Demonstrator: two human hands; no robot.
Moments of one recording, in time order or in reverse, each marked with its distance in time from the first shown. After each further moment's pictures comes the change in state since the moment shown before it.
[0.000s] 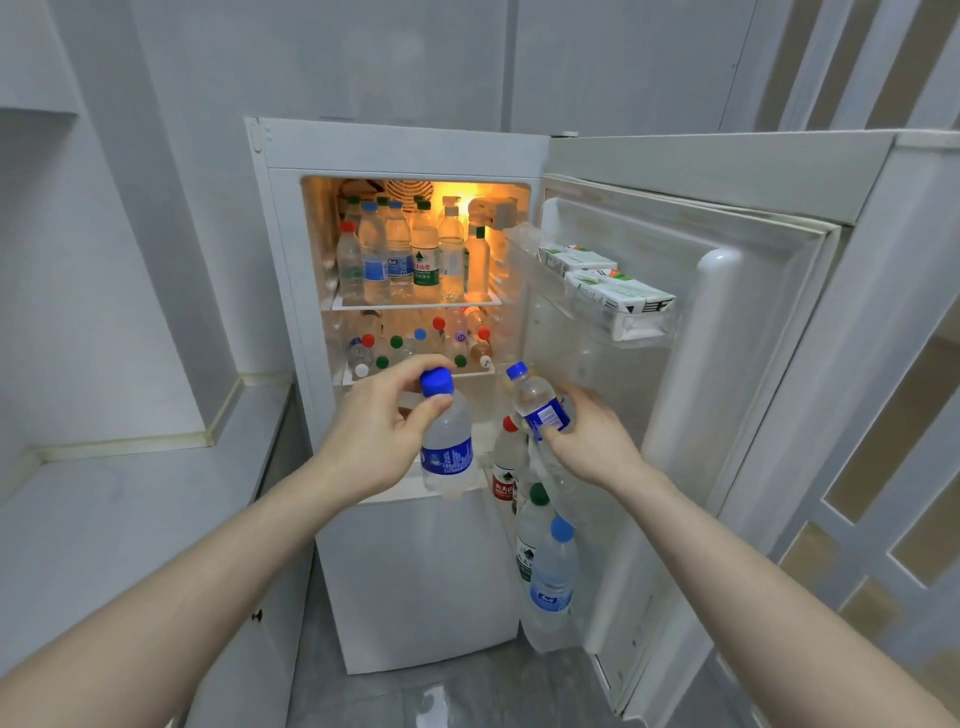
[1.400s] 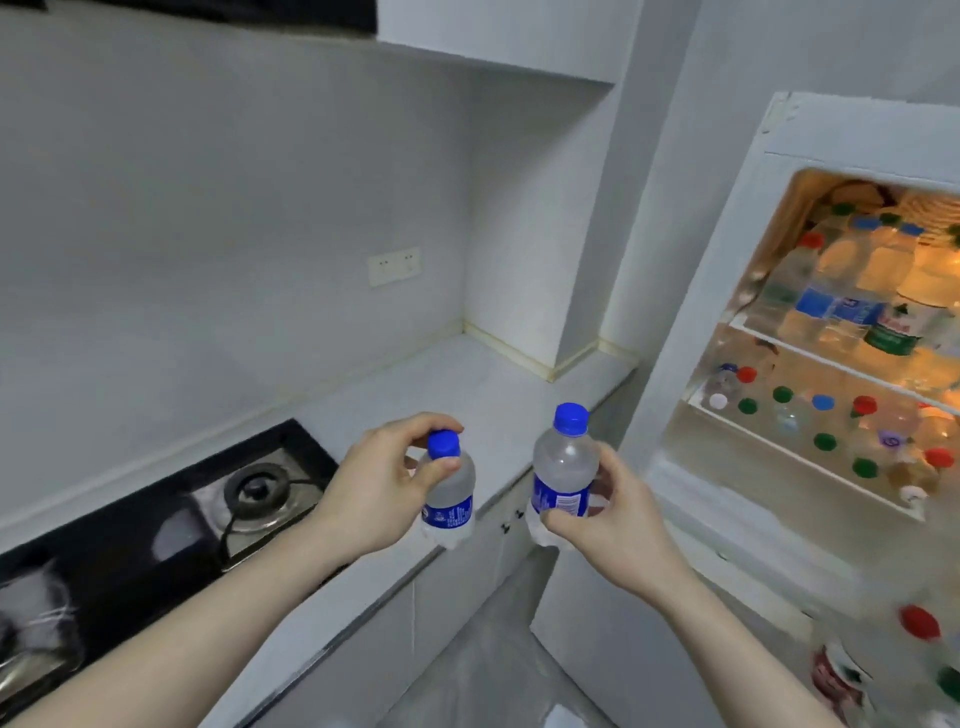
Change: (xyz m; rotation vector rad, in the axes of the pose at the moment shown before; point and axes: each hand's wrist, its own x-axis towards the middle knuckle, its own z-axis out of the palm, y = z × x) left_hand -0.192 -0.060 -0.124 0.295 0.503 -0.743; right_hand -0.003 -0.141 0.196 0.495 -0.779 -0.523
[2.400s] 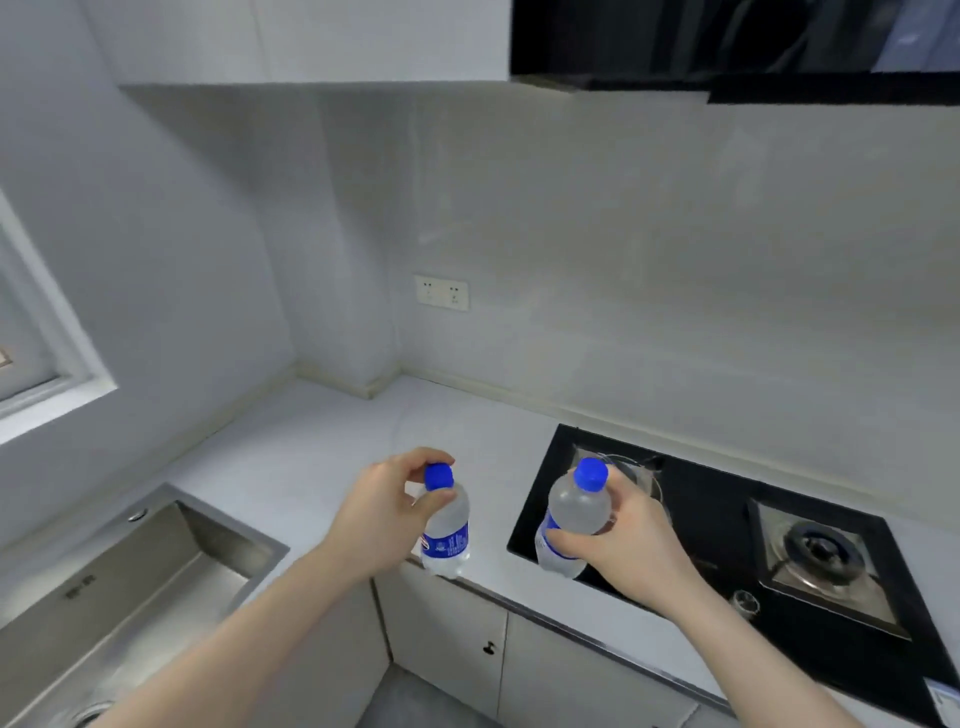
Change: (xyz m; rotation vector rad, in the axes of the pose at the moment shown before) left_hand -0.543 -0.056 -0.233 0.318 0.957 -0.871; right_hand -0.216 -0.215 0.404 0.045 -1.094 -0.571
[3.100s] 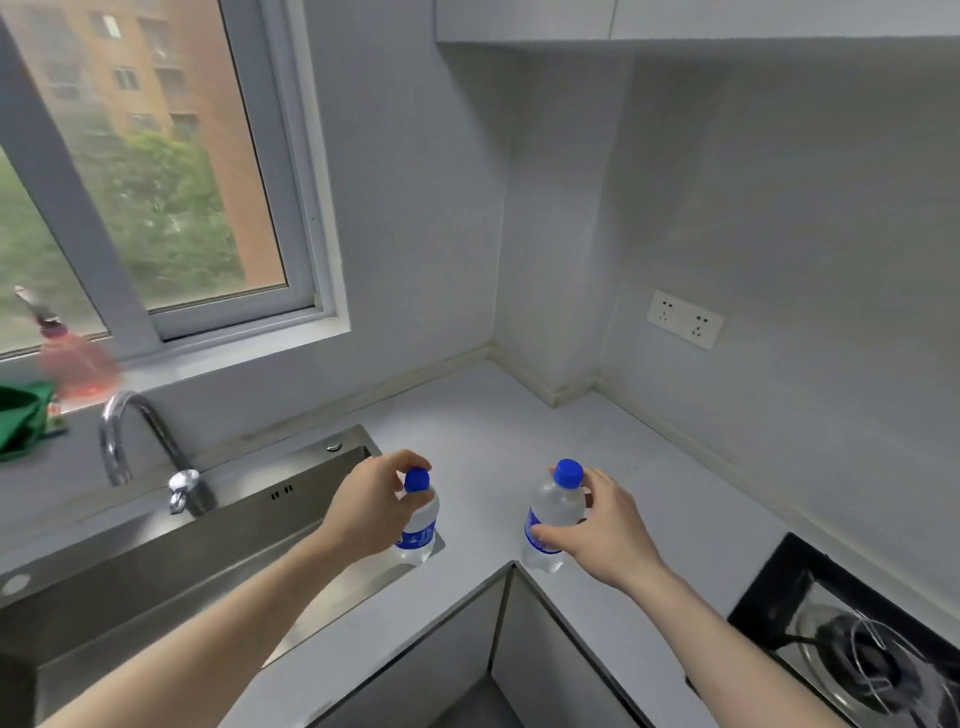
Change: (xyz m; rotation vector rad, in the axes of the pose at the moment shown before) left_hand 0.018 -0.230 -0.142 0.173 0.317 -0.436; right_hand 0.188 -0.093 0.253 -0.059 -0.421 -0.237
